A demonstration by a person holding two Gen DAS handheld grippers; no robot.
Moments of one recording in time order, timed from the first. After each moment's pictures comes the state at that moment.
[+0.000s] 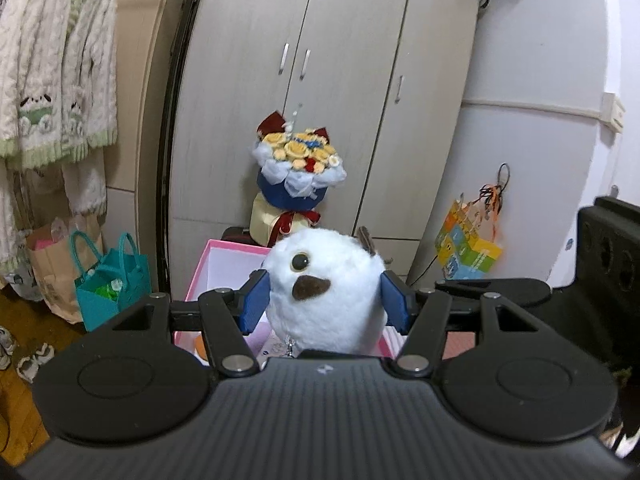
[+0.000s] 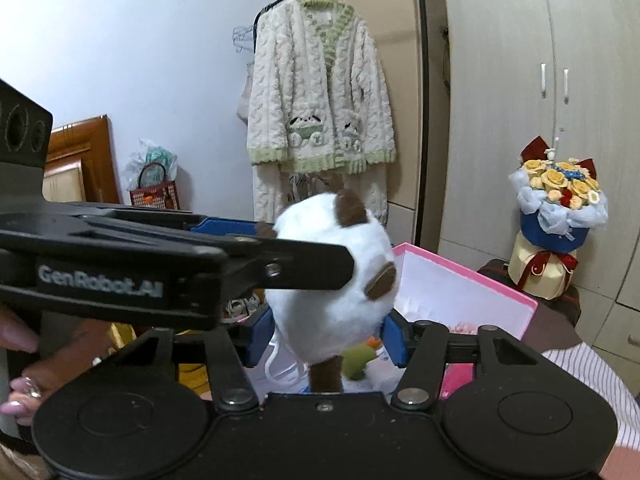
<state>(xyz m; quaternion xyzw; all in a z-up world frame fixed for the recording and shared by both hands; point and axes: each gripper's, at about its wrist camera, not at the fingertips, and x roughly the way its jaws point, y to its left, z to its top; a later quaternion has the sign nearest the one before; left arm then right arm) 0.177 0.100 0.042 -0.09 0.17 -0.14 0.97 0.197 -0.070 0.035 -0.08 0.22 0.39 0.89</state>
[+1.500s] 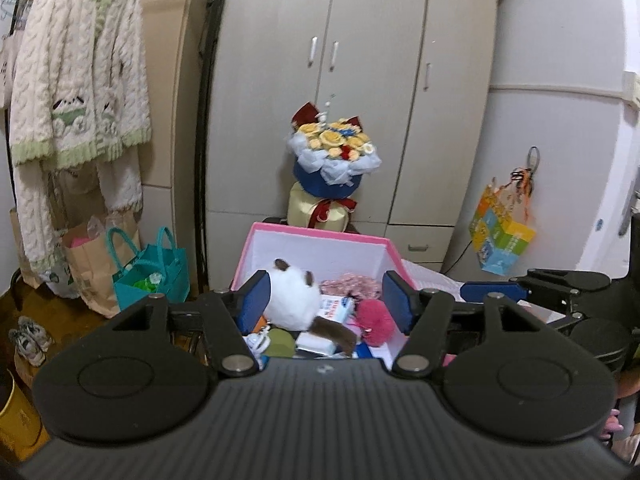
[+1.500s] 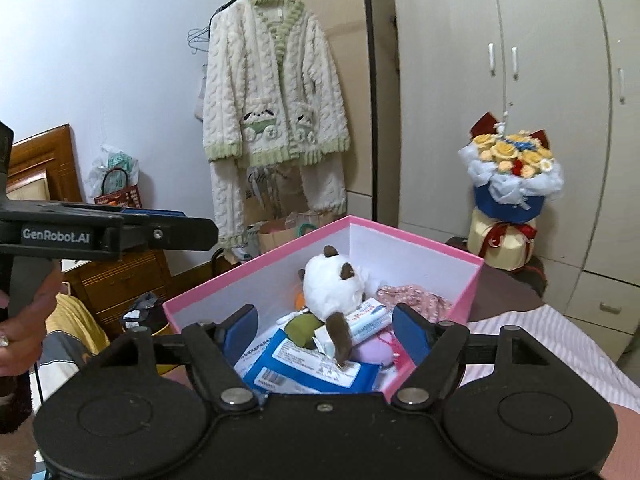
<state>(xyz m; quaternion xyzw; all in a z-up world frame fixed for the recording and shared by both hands) 0.147 0.105 0.033 -0.06 0.18 -0.09 0.98 0.189 -0.118 0.017 -0.06 0.22 0.33 0.92</state>
